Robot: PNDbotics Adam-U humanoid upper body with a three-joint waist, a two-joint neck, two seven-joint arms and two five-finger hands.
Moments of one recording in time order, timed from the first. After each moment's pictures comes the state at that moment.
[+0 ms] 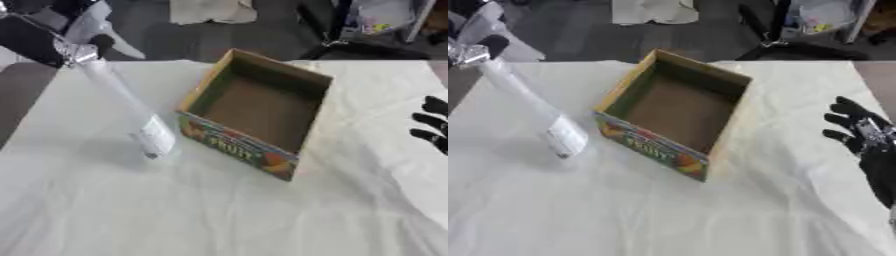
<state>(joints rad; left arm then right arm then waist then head) -1.19 0.74 -0.31 -1.45 -0.08 0.04 -0.68 -0.23 -0.43 -0.29 -1.79 -0.27 0.01 0.18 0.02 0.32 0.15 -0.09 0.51</state>
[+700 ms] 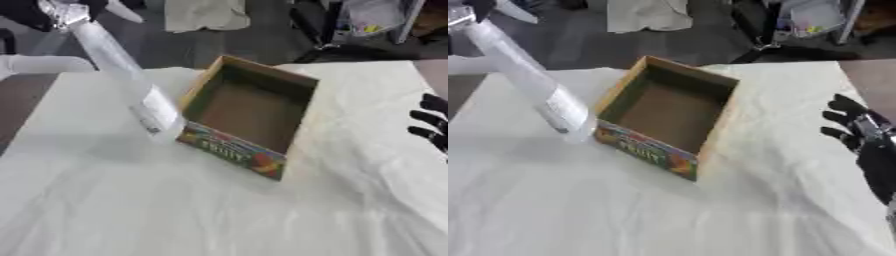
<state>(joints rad) -1.26 0.73 -0.28 -1.43 -0.10 0.04 -0.67 -0.22 -0.43 -0.29 -1.79 -0.28 0.03 0.17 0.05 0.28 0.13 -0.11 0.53</state>
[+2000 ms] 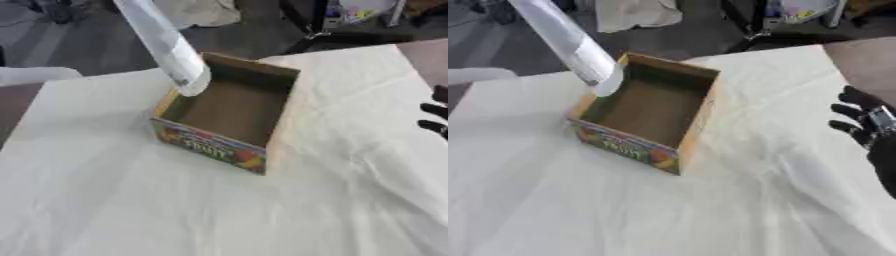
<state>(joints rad) -1.34 0.64 -0.25 -1.35 -0.18 0.02 -0.51 -0.25 -0.43 -0.28 -1.83 -0.29 0.06 0.19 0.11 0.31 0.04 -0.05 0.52</state>
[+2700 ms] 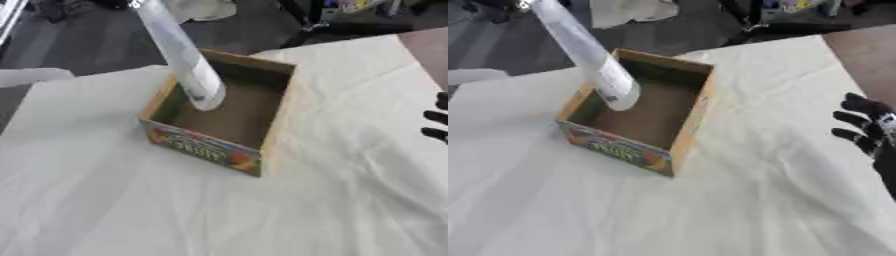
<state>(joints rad) -1.34 0.59 -0.29 -1.33 -0.24 0.00 -0.51 -0.27 -0.43 -0.26 -1.83 -0.29 0.08 0.22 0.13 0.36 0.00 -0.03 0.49</state>
